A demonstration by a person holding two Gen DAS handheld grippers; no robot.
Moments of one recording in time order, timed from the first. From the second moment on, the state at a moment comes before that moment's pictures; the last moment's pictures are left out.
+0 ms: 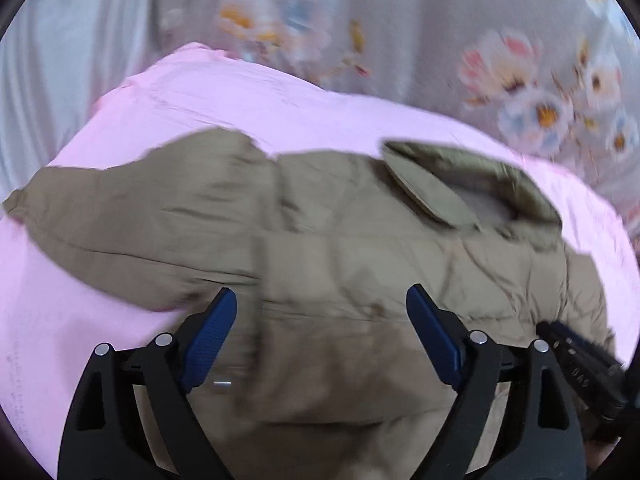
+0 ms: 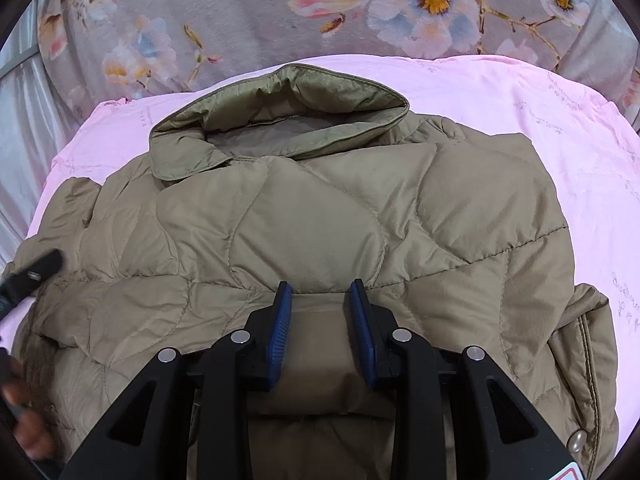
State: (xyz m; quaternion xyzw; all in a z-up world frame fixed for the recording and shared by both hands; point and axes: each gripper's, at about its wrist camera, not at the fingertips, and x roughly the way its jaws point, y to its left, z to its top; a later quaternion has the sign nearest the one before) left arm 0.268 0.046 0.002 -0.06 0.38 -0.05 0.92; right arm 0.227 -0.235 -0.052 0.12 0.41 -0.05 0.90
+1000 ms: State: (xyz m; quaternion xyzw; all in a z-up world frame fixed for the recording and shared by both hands) left arm 0.349 0.334 0.015 -0.24 0.39 0.13 0.88; right arm 0.228 -0.228 -0.050 0.10 0.41 -0.08 0.90
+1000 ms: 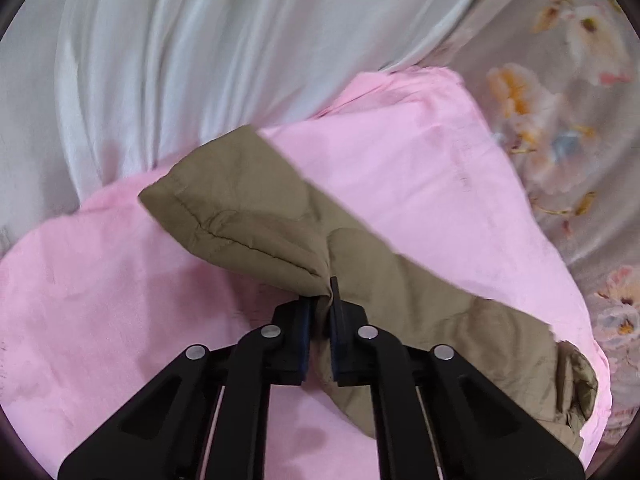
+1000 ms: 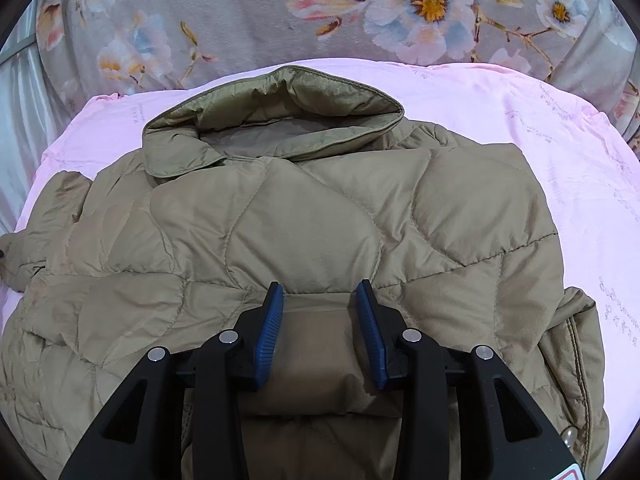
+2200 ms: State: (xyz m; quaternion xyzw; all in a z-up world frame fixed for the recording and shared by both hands) left arm 0.272 0.033 0.031 -0.20 0.43 -0.15 0.87; right arm 0.138 -0.299 0.003 0.23 0.34 -0.04 0.91
